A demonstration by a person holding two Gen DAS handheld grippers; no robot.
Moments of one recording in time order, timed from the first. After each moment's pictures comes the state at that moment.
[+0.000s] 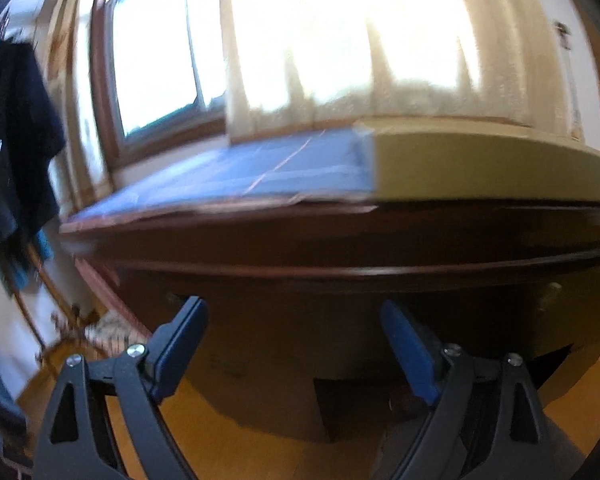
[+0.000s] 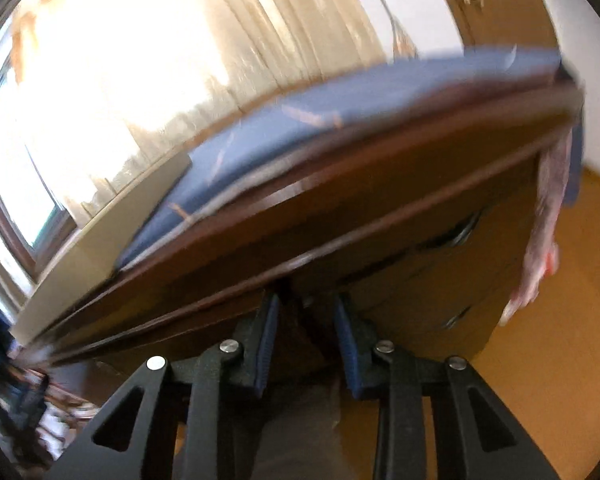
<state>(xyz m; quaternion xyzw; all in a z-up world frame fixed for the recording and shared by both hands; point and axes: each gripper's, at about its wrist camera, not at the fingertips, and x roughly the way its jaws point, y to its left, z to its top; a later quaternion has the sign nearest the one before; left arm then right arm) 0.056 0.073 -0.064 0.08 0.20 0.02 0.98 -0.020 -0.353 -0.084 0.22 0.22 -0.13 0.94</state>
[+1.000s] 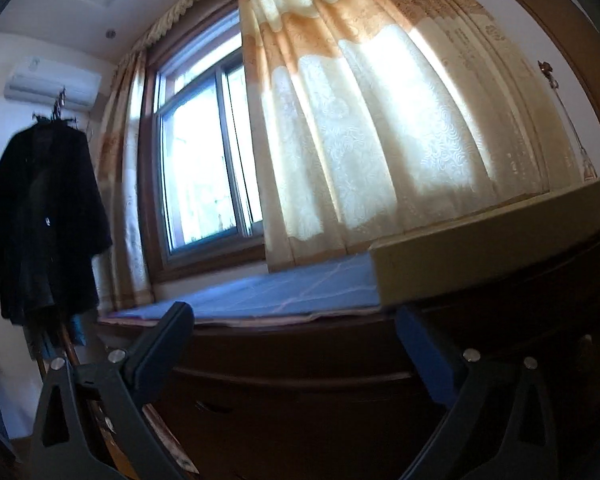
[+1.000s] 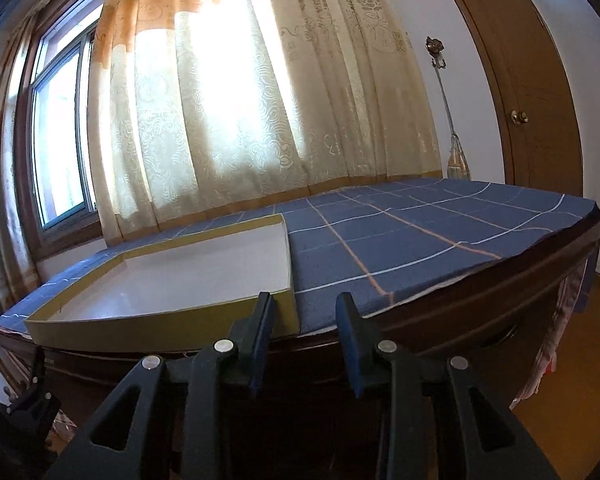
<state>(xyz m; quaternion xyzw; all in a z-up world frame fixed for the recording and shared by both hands) 0.040 0.072 -0.073 0.10 -0.03 0.08 0.99 -0.006 -0.240 -0.035 0.10 0.09 -0.13 0.98</state>
